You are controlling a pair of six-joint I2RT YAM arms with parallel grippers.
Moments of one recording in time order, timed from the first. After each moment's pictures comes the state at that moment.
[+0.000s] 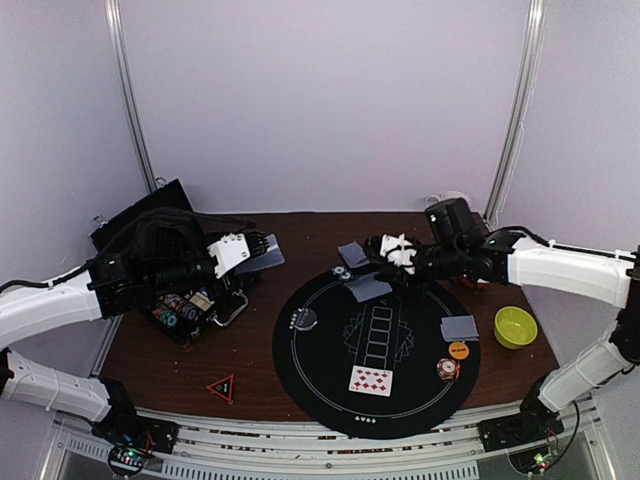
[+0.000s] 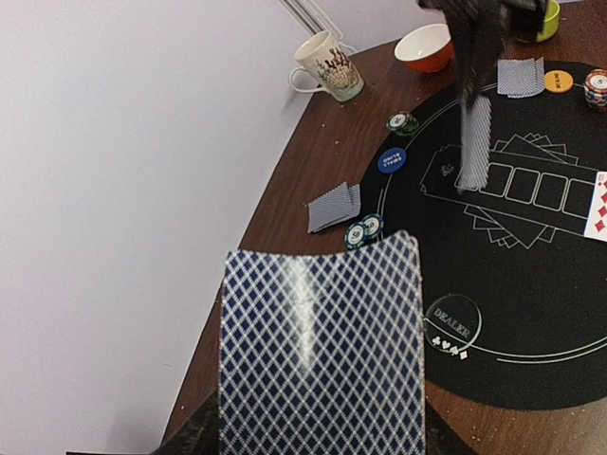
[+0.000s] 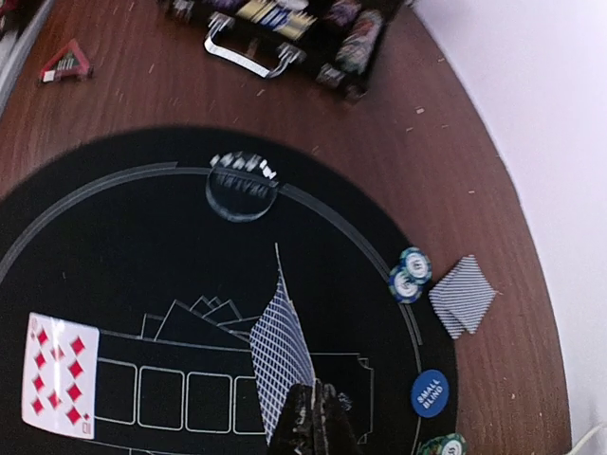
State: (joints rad) left arm -0.83 1.09 0.86 -0.16 -0.06 0.69; right arm 0.67 1.39 1.02 -0.27 -0.30 -0.64
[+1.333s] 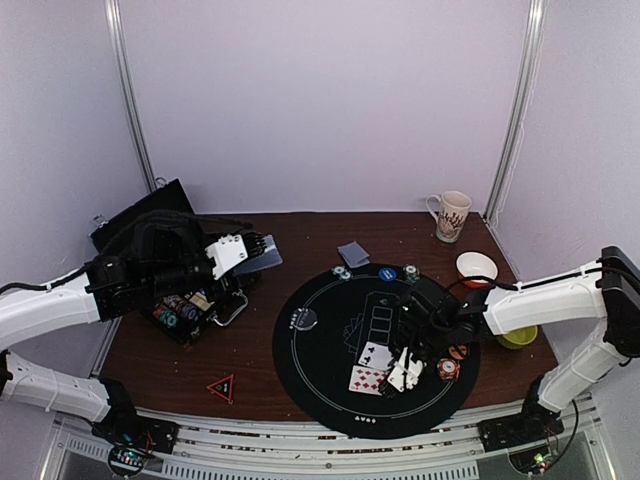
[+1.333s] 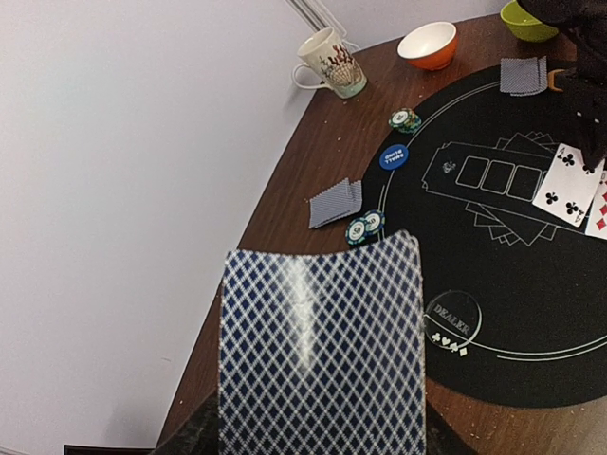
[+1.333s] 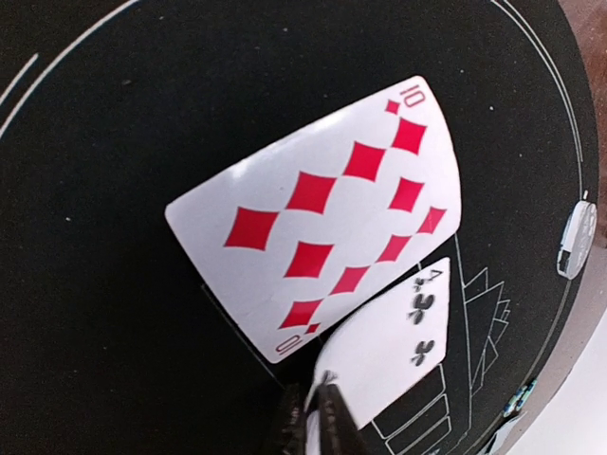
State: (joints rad) left arm -0.83 1.07 0.84 -0.15 -0.08 0.68; right arm 0.90 1.48 0.72 -0.36 -0.11 -1.59
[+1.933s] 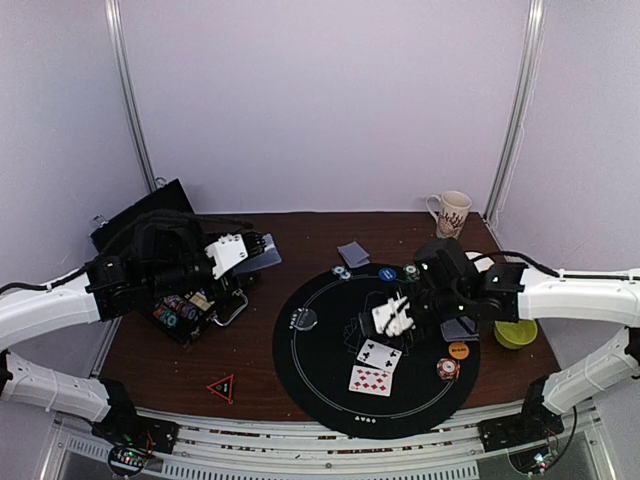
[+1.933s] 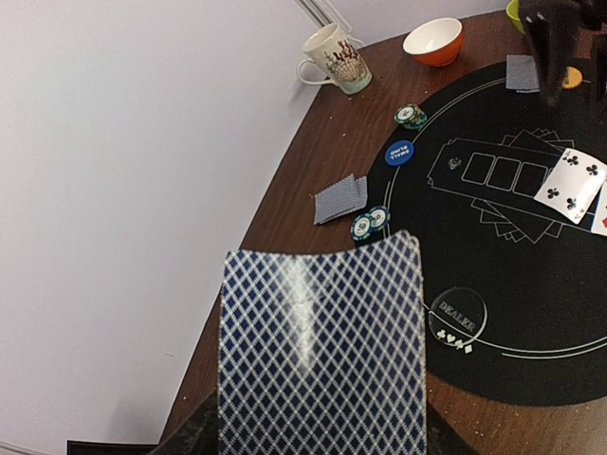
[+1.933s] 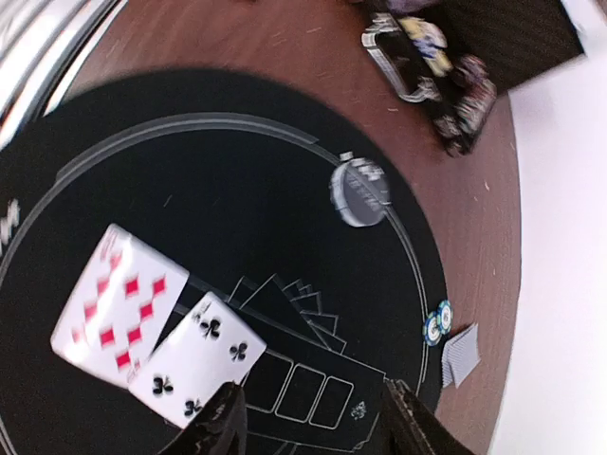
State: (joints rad) left arm -0.83 1.07 0.84 -0.15 -0.09 0.68; right arm 0.91 1.29 0.82 -0.33 -0.13 -1.11
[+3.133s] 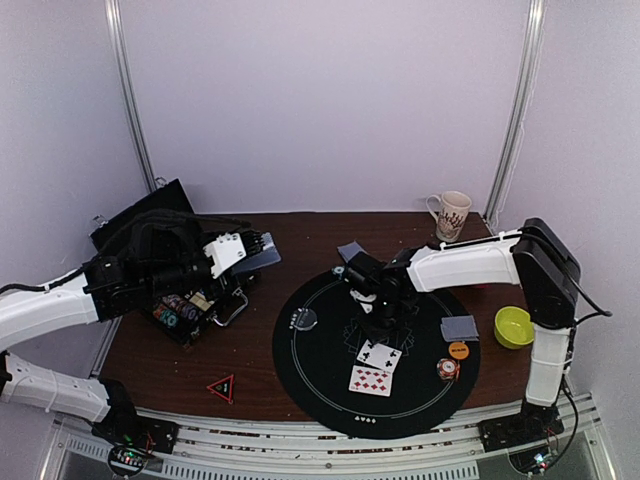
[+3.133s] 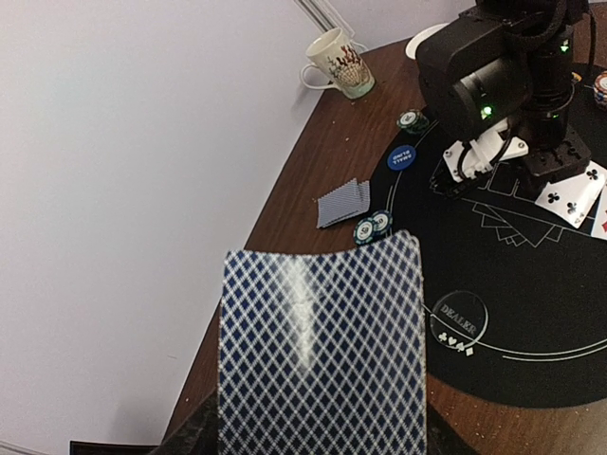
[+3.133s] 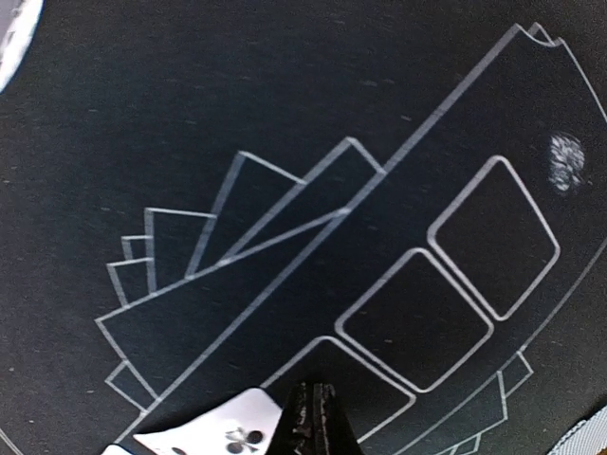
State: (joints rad) left arm -0.83 1.06 0.84 -0.15 -0.09 0.68; right arm 0.87 1.95 1.32 -0.76 0.12 0.34
